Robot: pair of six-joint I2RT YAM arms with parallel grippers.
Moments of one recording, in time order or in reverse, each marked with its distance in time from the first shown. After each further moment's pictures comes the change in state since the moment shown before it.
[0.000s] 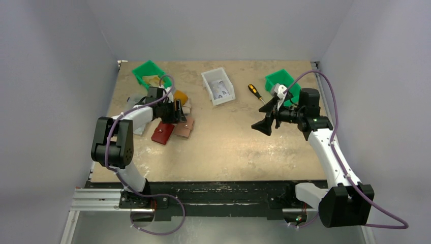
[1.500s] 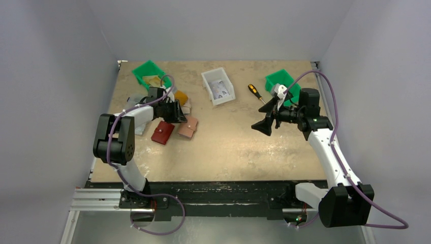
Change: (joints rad) left arm 0.011 0.050 0.009 0.044 0.083 -0.017; right arm 0.000 0.000 0.000 0.000 -0.014 -0.001
